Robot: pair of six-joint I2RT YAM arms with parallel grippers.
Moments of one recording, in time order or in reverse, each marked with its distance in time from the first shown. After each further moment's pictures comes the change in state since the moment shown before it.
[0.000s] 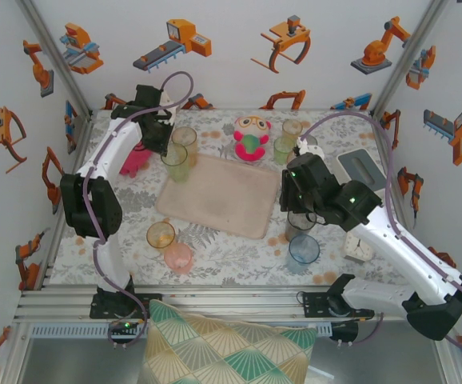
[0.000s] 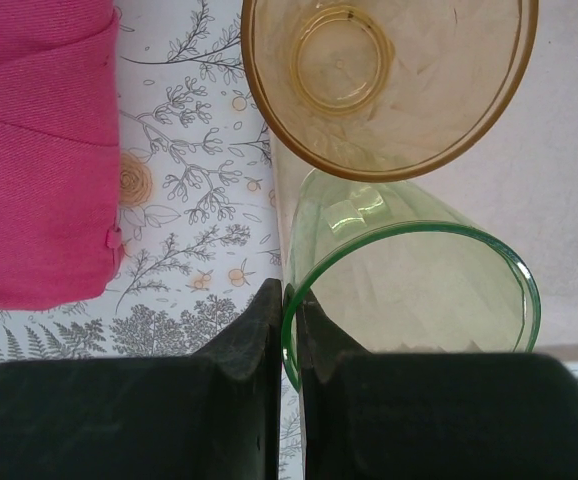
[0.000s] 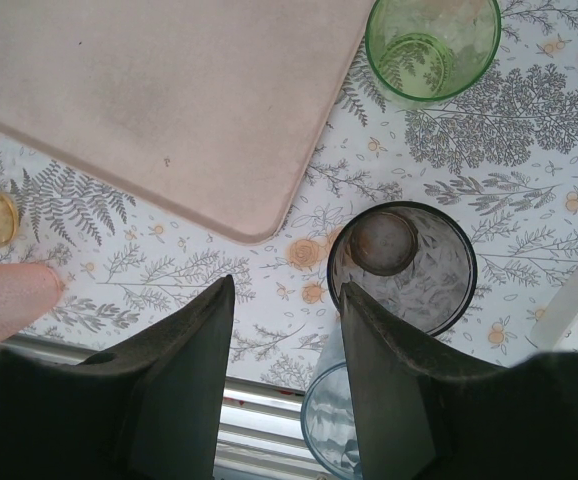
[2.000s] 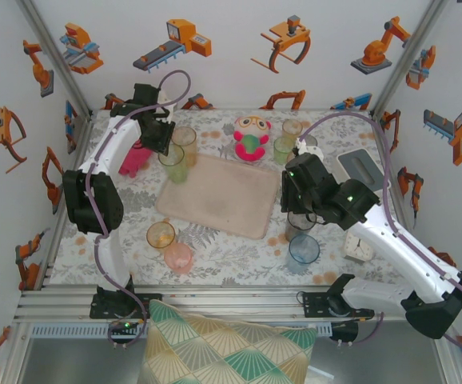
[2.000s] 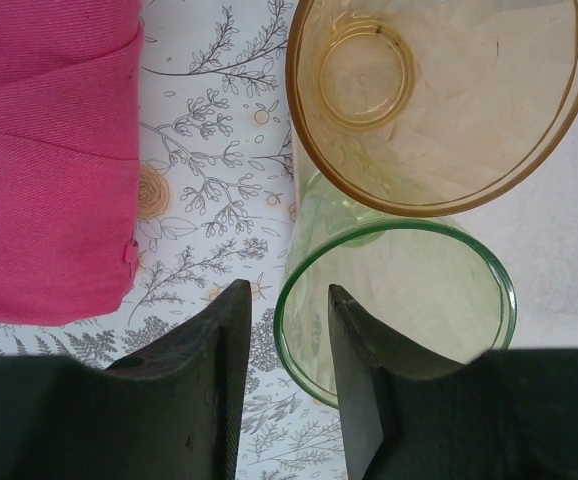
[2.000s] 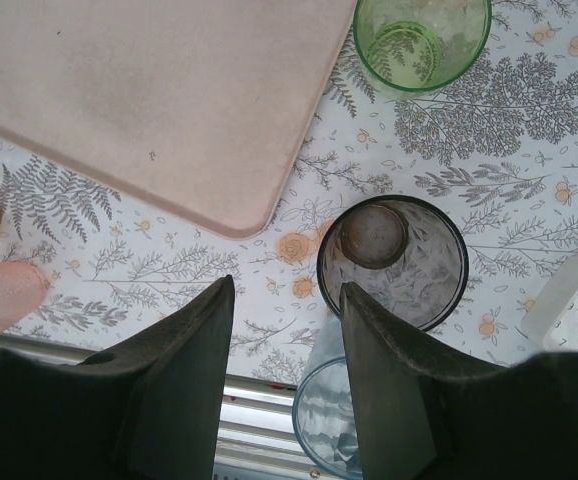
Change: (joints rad) left arm 0.026 0.047 0.043 -0.004 0.001 0.011; right arm -0.004 0.014 0.002 -0.022 0.008 0.000
